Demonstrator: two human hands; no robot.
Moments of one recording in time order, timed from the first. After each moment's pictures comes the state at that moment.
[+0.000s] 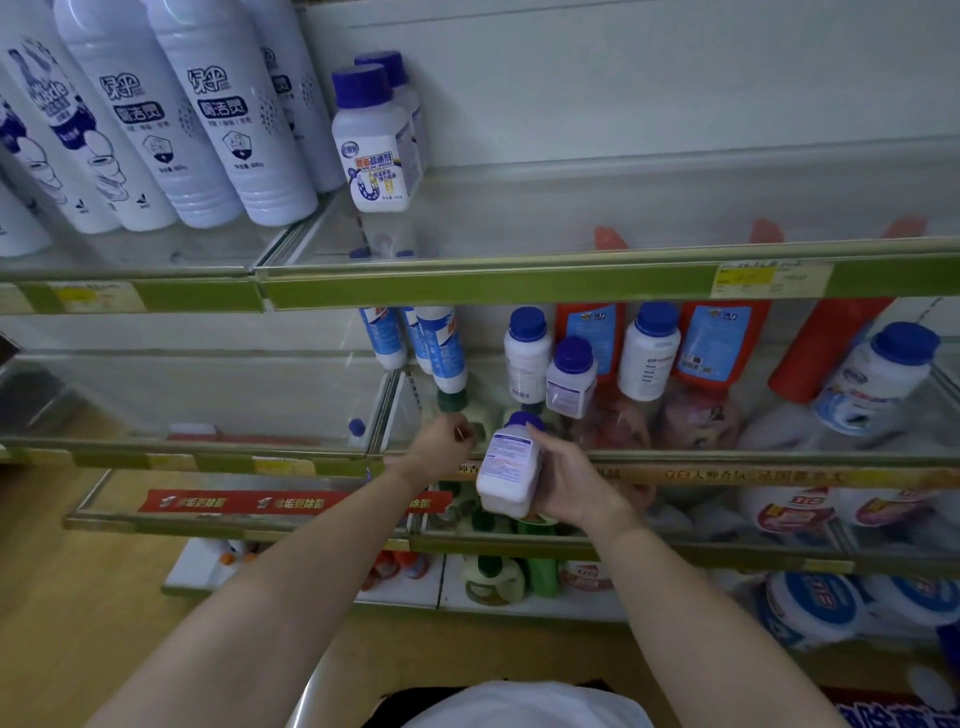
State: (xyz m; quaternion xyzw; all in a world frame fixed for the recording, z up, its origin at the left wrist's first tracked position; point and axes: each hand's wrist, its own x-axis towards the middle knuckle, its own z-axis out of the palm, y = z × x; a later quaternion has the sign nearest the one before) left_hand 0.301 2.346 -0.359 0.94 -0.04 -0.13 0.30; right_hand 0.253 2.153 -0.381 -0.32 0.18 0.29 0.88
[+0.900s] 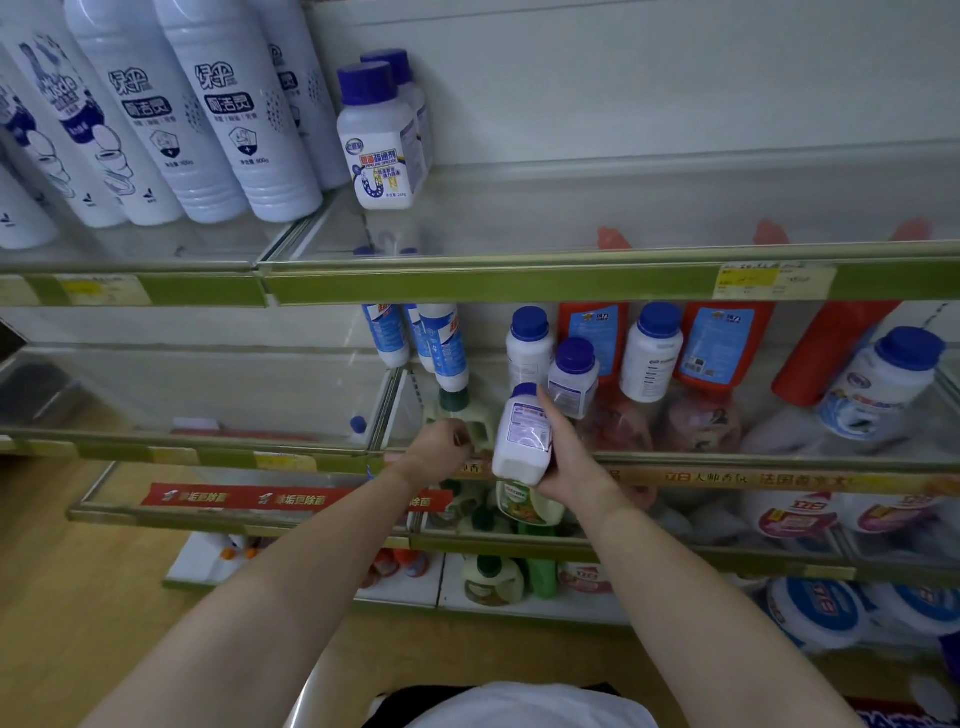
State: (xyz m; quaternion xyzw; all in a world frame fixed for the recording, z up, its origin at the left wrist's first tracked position) left_hand 0.294 2.348 -0.354 0.94 -0.02 -0.17 0.30; right_hand 0.277 2.162 -0.374 -0.34 0.20 0.23 0.89
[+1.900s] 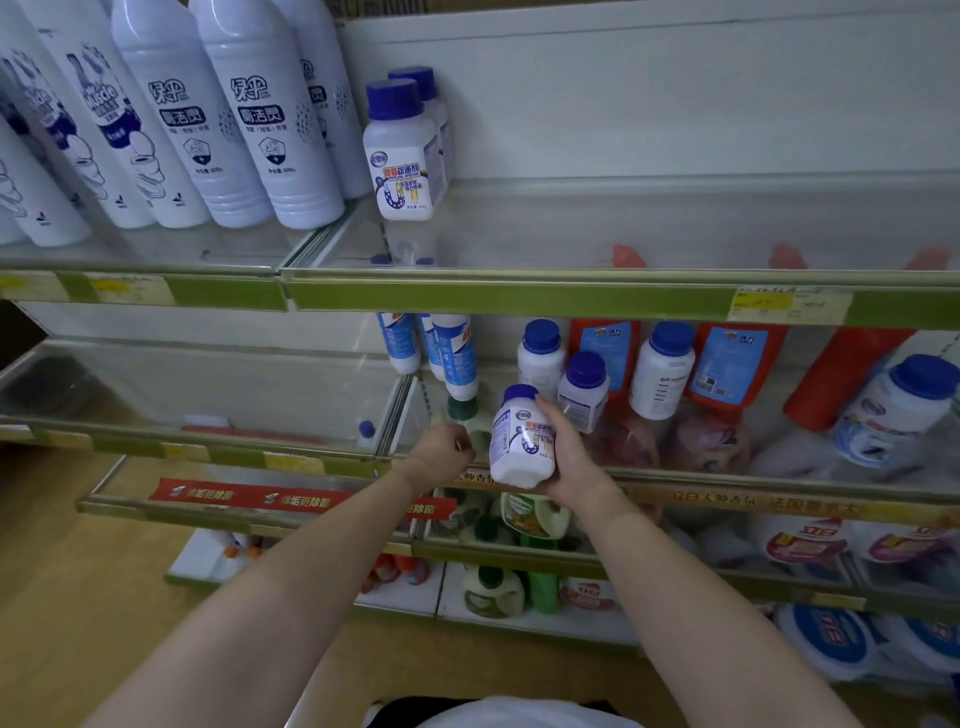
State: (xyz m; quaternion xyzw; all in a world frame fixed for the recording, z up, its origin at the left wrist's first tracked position) left_hand 0.296 2.356 -0.349 0.94 0.00 -0.16 0.31; right_hand 0.289 2.166 -0.363 -0.42 0.20 0.26 0.85
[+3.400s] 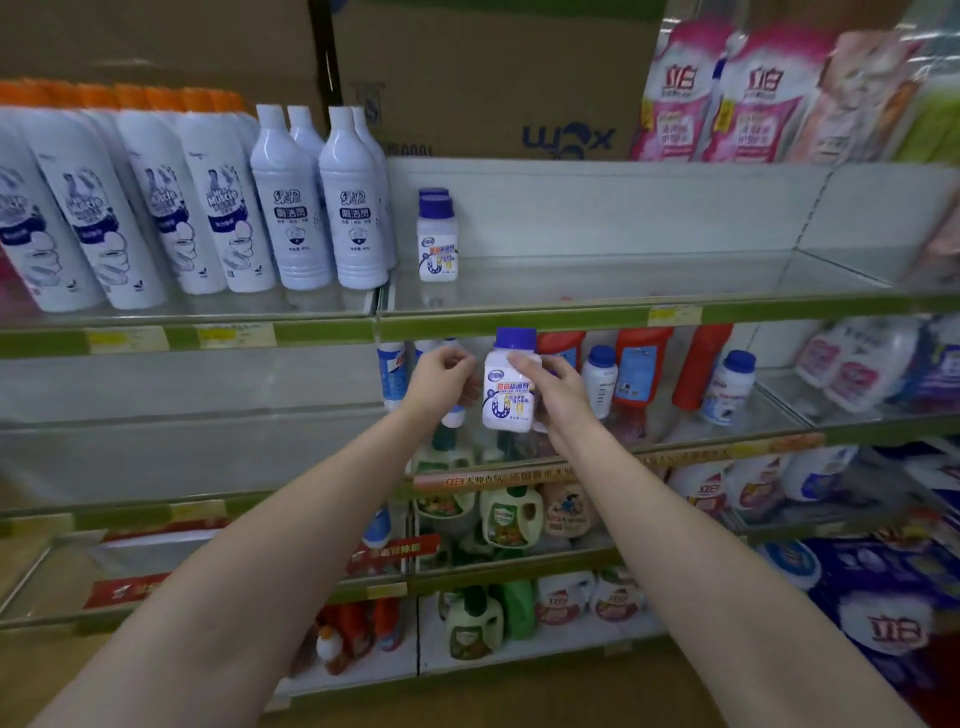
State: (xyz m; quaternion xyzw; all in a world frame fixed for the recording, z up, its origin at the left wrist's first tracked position) left_hand 0.221 2.425 -0.169 0.77 -0.13 -0.03 0.62; right_hand 0.164 2.264 -0.182 -0.61 0.13 -0.12 0.77
